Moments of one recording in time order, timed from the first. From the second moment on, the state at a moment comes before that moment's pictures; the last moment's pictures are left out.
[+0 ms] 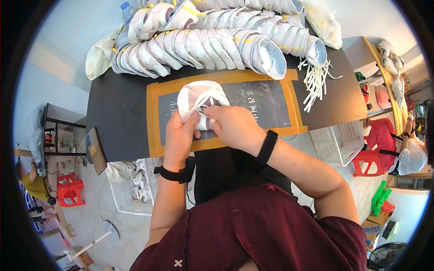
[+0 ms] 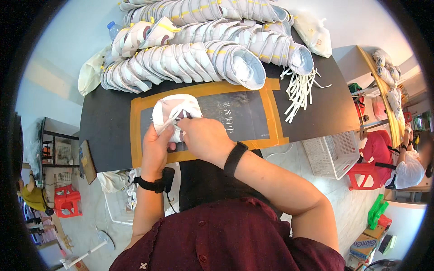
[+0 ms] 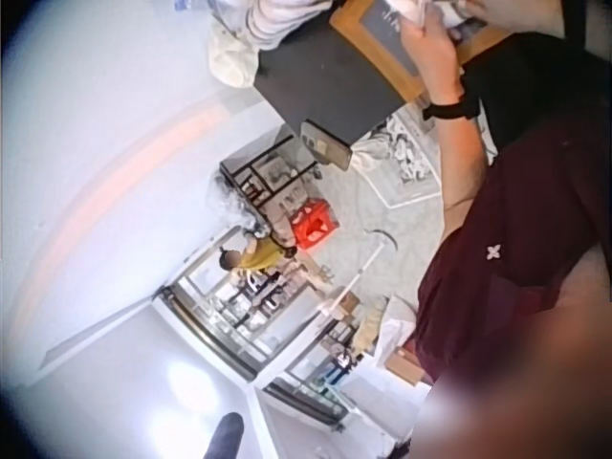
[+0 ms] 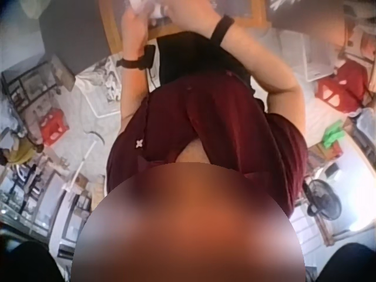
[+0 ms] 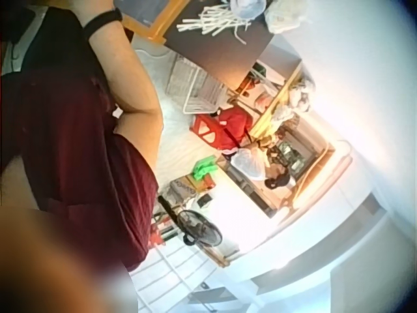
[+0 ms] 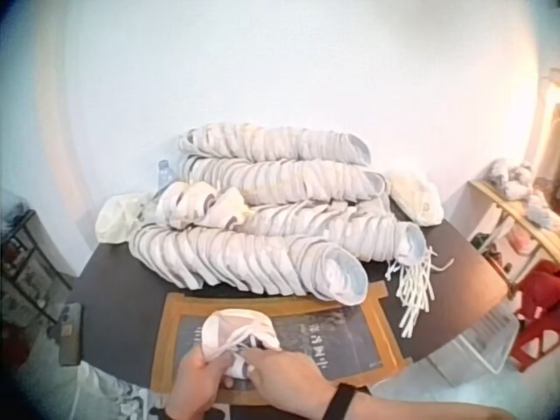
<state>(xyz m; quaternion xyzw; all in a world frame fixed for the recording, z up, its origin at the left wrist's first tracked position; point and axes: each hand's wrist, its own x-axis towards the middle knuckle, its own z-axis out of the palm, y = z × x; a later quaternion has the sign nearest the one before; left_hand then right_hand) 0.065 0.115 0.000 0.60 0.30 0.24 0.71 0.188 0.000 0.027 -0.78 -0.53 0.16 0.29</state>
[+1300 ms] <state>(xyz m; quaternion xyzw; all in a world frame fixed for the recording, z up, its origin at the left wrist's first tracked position) 0.026 0.083 0.071 0.97 -0.01 0.21 0.13 0.188 -0.045 0.102 -0.61 -0.67 0.09 0.42</state>
